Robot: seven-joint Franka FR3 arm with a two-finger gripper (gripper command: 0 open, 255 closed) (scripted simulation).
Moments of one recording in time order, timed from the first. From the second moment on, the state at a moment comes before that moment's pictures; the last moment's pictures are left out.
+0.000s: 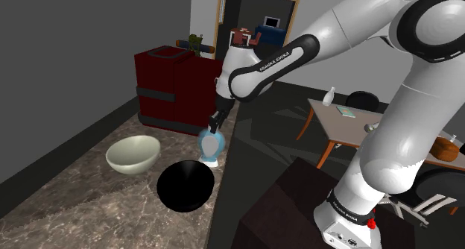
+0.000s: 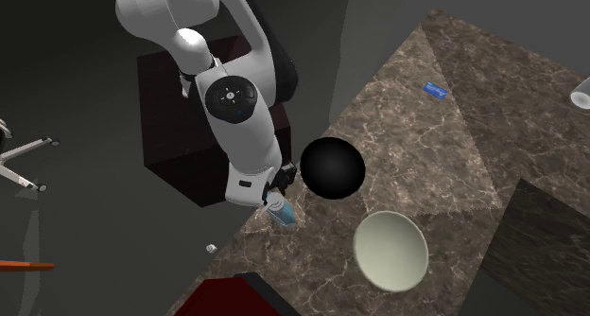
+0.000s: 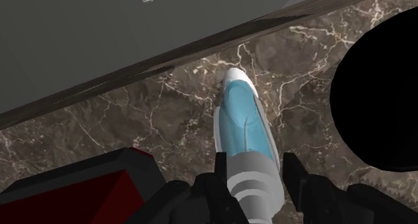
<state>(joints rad) 0.08 0.03 0.15 -2.35 0.04 2.51 -0.07</state>
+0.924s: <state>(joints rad) 0.08 -0.03 0.15 -2.32 0.05 2.41 -0.08</state>
